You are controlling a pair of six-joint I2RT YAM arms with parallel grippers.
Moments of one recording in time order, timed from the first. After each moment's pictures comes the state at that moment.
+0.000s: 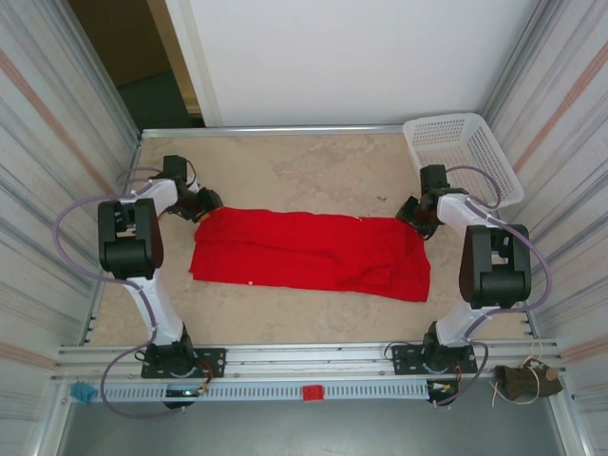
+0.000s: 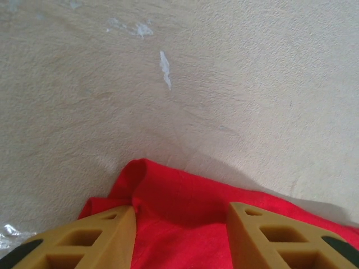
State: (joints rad) left arm 0.07 1.96 1.30 -0.53 0.33 -0.39; right arm 0.03 1.66 1.04 -0.56 -0.07 0.59
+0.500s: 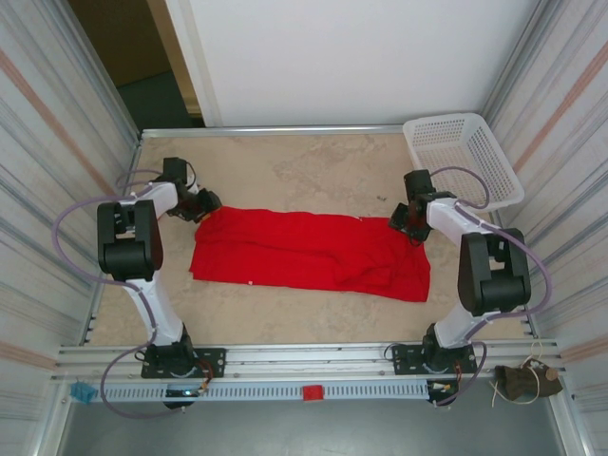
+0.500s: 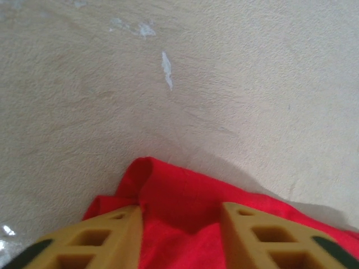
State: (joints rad) left arm 0.07 1.94 1.25 -0.47 0.33 -0.42; right arm 0.13 1.65 1.00 -0.58 0.04 0.59
